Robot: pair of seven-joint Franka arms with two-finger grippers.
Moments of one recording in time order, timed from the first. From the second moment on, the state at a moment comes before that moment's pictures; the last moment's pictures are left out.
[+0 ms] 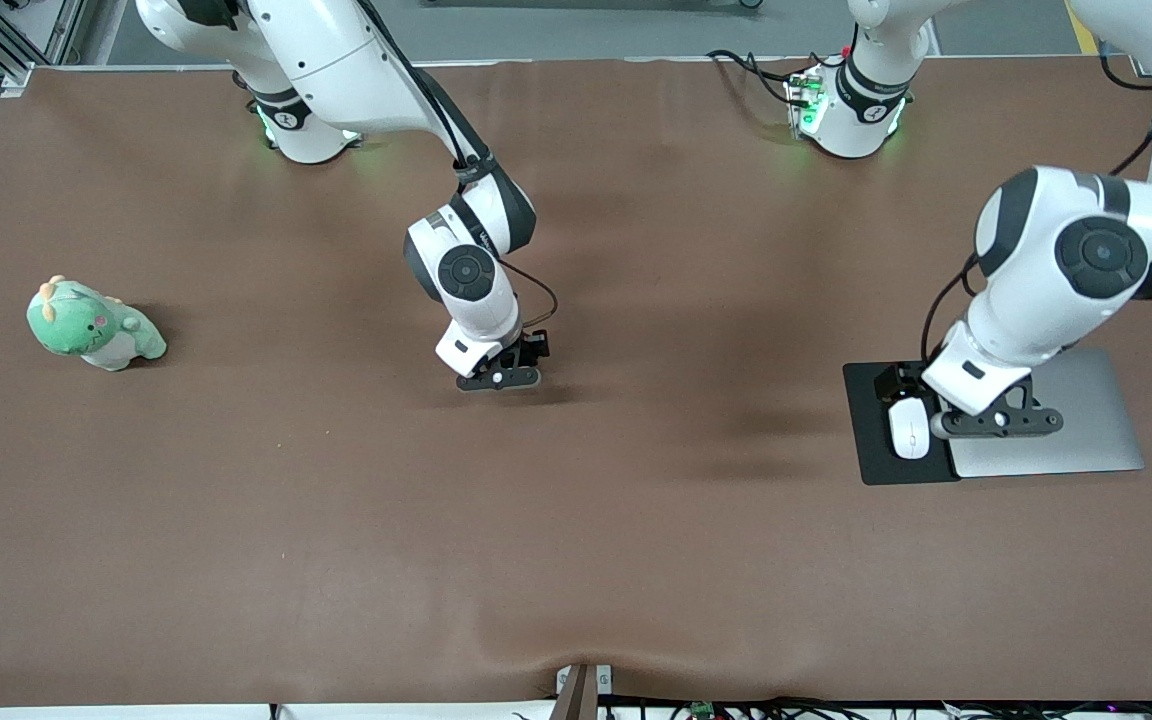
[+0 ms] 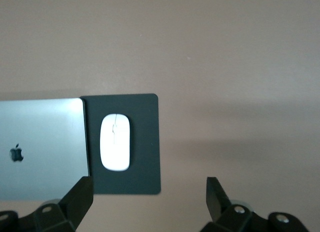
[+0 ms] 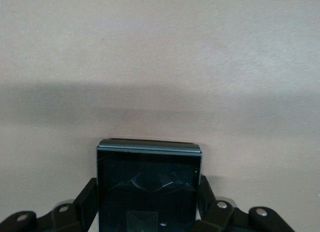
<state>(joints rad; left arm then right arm) 0.29 0.21 -0.51 -1.87 0.18 2.12 -0.29 0.76 0.63 -0.10 -1.85 0.16 2.47 0.49</state>
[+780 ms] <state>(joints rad) -0.07 -0.03 -0.10 -1.87 0.03 1.89 -0.16 0.42 0.28 -0.11 -1.74 0.16 1.91 0.38</state>
